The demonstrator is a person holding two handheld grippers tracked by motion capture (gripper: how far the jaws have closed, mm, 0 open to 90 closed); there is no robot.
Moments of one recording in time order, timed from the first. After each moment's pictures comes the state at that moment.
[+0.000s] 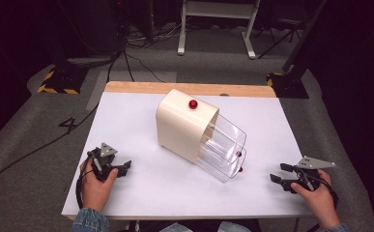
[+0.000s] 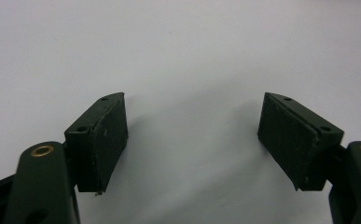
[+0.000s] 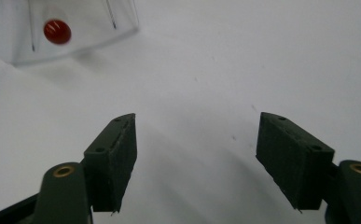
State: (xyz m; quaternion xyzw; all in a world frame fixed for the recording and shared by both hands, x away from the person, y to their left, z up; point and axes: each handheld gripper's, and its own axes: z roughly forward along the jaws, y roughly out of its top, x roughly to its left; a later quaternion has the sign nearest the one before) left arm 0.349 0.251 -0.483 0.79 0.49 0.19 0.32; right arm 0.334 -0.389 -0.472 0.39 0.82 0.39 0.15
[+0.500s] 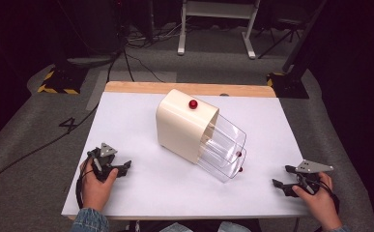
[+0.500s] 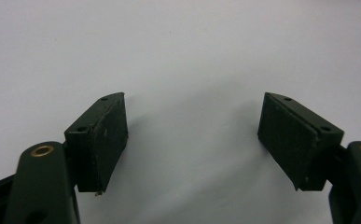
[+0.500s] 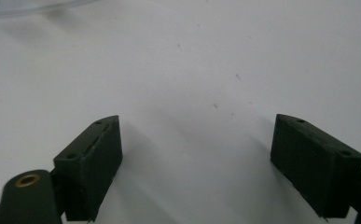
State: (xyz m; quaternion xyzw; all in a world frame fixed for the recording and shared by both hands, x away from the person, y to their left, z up) left arm 0.349 0.251 -0.483 0.79 0.49 0.19 0.32; right arm 0.331 -0.394 -0.480 0.38 0.84 0.36 0.18
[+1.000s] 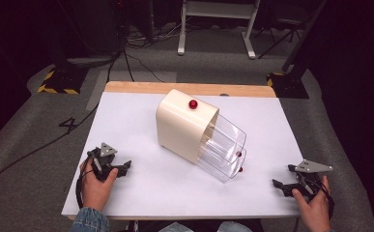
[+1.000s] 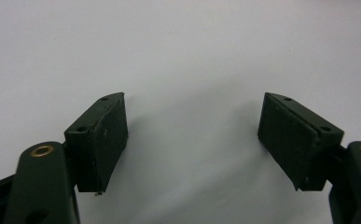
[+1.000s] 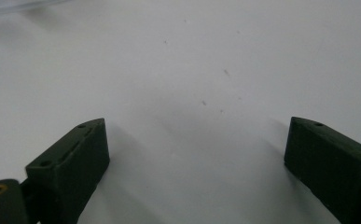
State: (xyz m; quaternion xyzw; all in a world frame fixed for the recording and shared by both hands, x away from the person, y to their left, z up) left arm 0.349 0.251 -0.482 0.79 0.49 0.18 0.32; right arm 0.333 -0.394 -0.483 0.40 0.83 0.35 0.19
